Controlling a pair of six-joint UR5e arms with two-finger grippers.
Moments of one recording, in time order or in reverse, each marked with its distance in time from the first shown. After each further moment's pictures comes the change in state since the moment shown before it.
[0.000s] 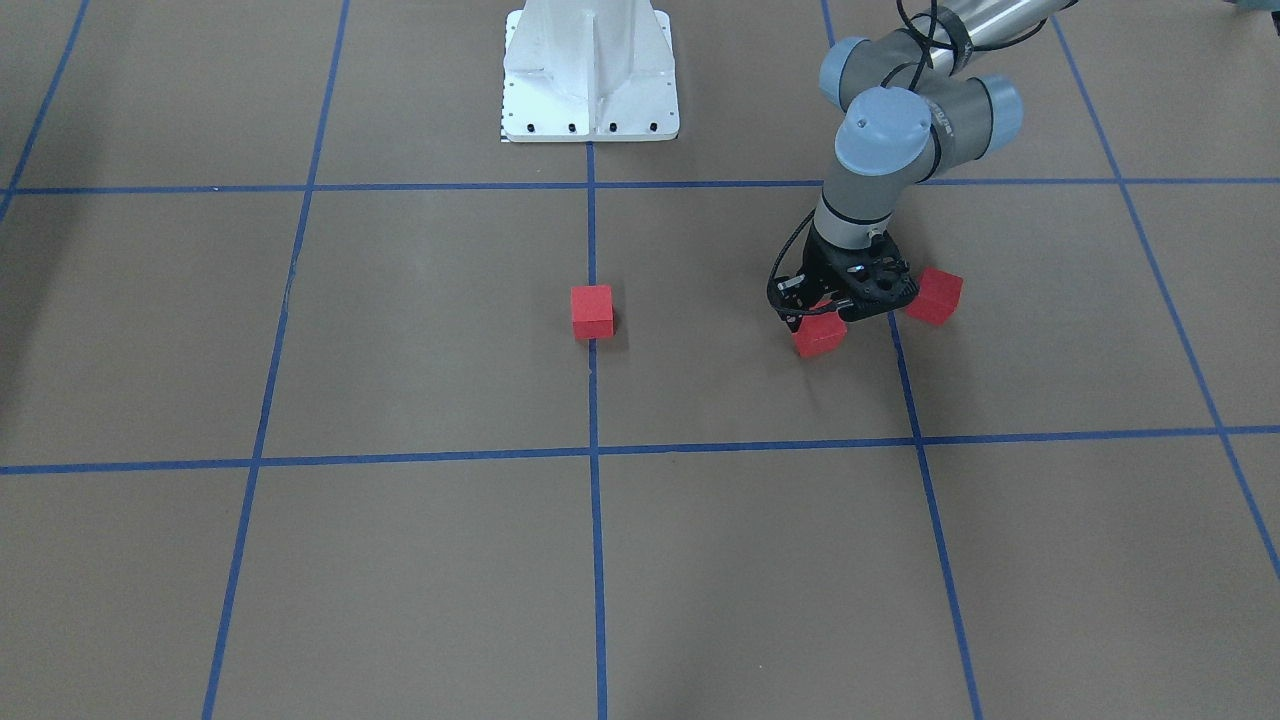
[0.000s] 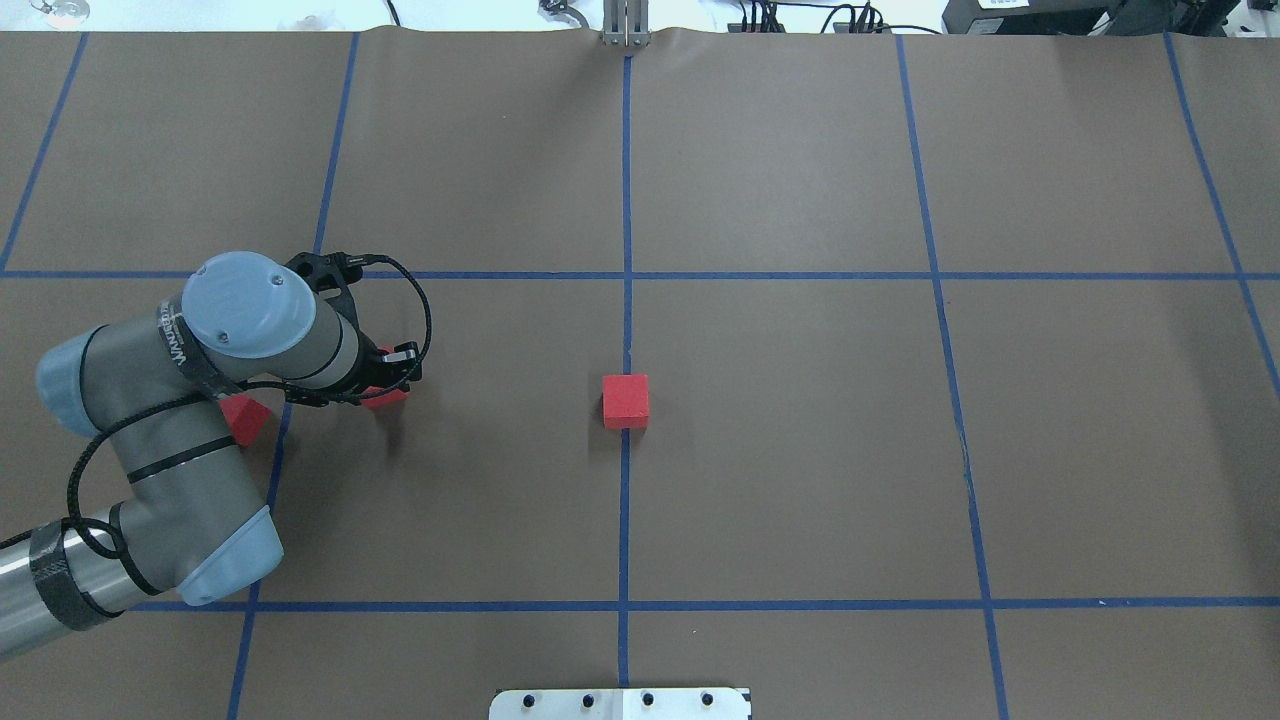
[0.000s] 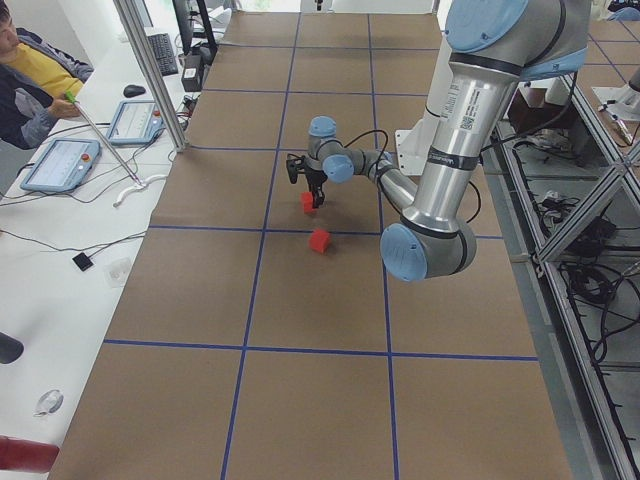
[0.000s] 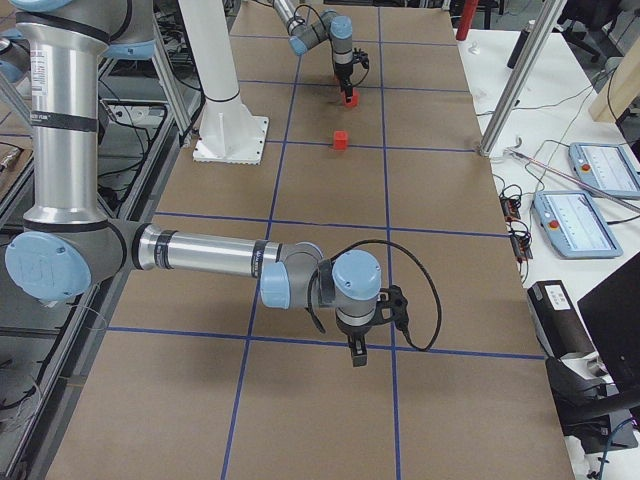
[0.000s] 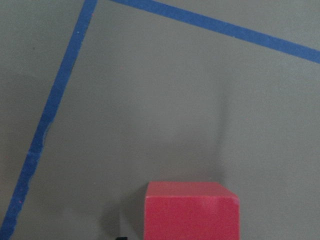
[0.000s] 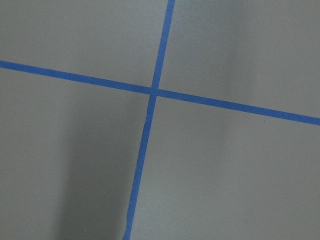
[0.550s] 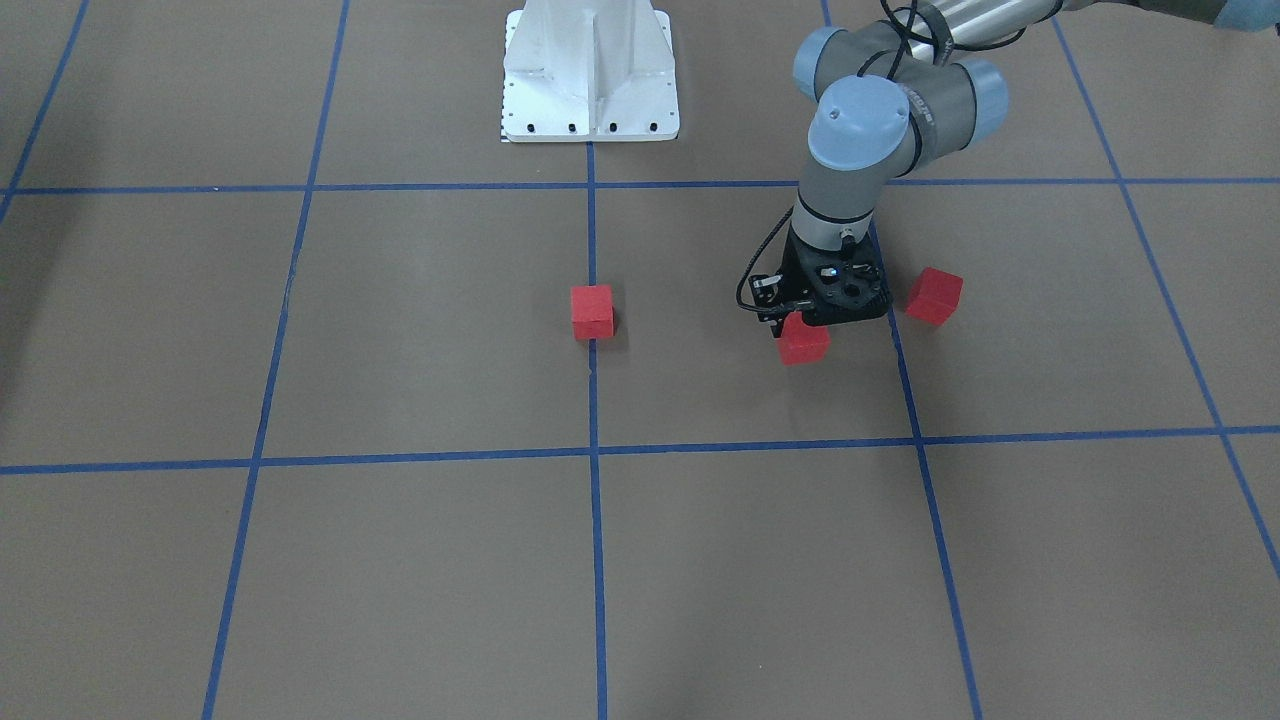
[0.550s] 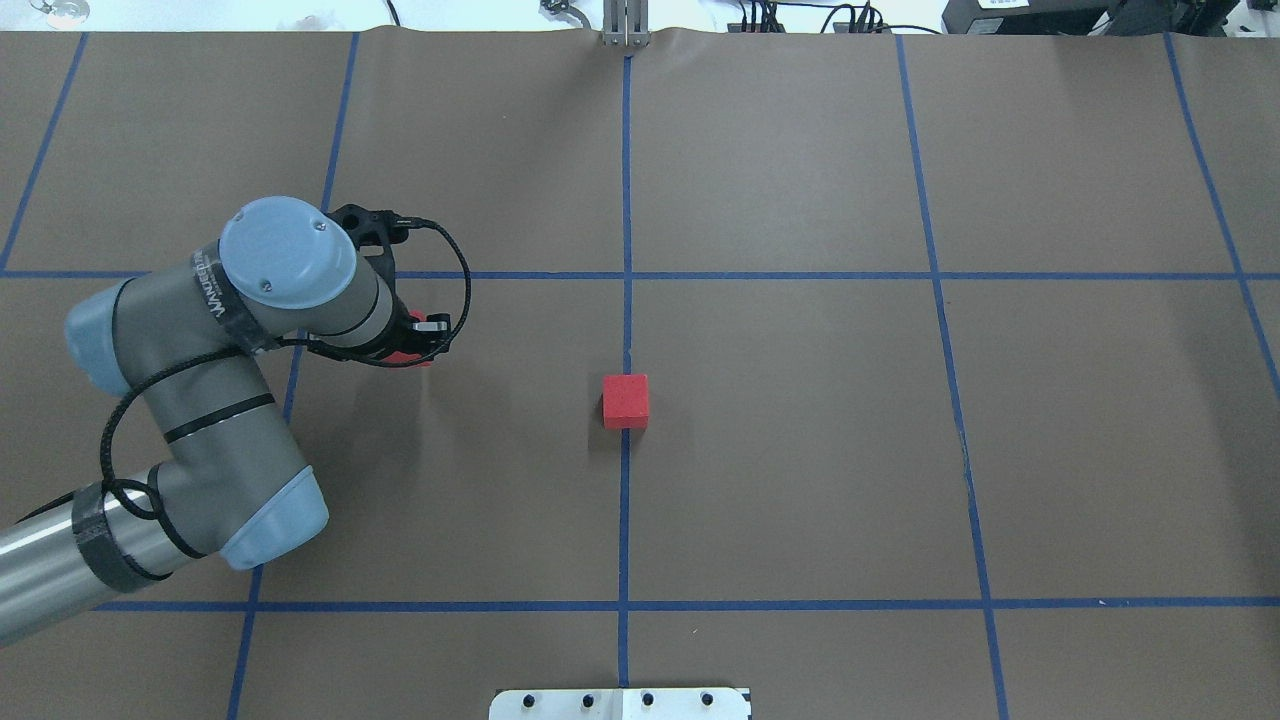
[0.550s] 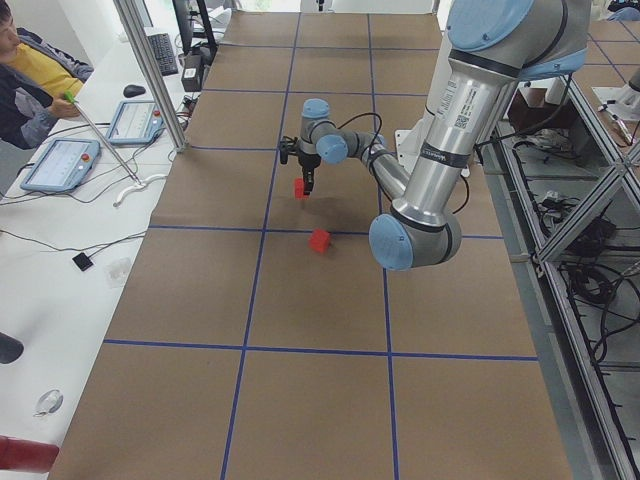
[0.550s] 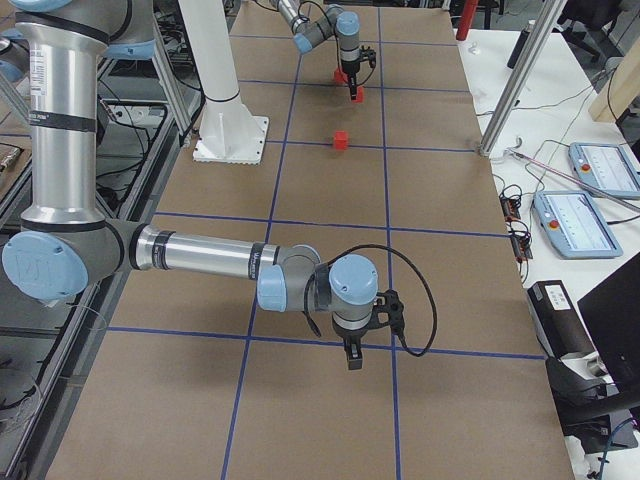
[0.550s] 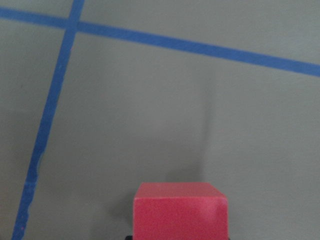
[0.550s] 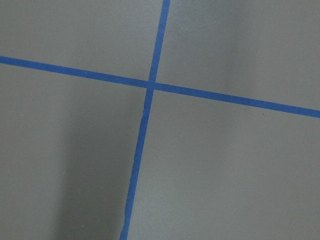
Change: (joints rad) left arm -0.032 -0.152 0.009 0.145 0.019 0.236; right arm 0.000 -0.011 -0.004 -0.001 0.000 0.001
